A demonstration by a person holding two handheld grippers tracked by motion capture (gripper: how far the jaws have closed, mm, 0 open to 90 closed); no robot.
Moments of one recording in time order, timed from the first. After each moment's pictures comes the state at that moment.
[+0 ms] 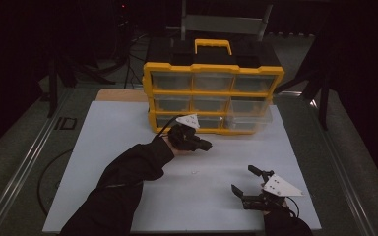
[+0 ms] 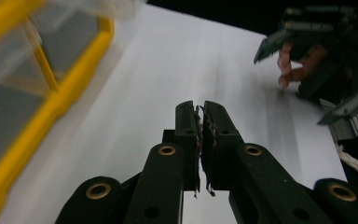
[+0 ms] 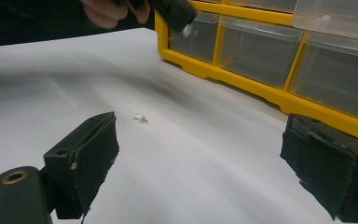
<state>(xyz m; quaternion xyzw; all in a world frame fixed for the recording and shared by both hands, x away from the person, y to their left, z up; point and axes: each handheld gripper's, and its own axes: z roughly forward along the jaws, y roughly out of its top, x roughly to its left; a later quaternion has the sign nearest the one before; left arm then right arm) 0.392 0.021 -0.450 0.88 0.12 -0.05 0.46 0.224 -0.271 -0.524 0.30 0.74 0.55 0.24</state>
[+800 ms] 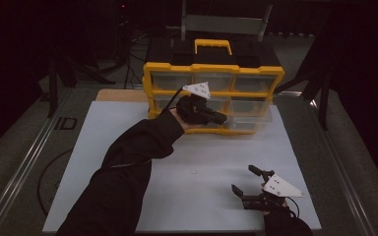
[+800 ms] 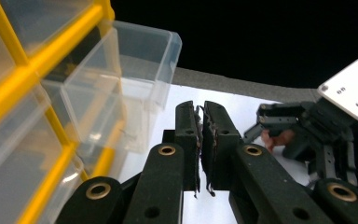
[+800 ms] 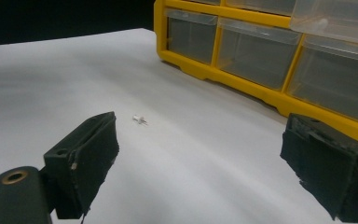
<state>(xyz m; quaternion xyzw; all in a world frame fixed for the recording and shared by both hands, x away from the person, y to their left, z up) 0.412 -0.002 -0.357 0.86 0.08 -0.03 0.51 0.223 -0.271 -0.523 0.30 0.74 0.55 0.24</state>
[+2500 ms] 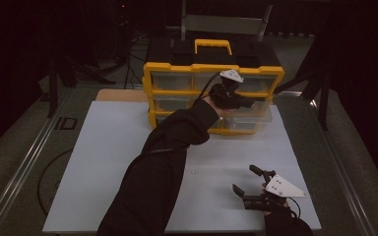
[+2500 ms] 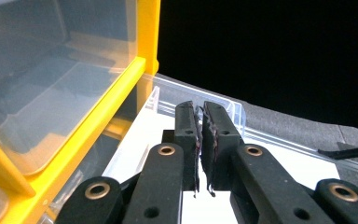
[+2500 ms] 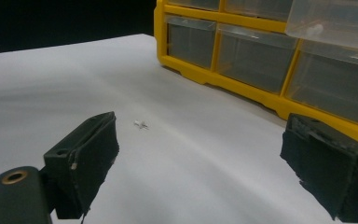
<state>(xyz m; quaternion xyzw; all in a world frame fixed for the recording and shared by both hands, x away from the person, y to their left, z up) 0.459 -0.085 -0.367 0.84 0.15 -0.01 0.52 0.222 -0.273 -0.521 0.30 0.74 0.56 0.24</state>
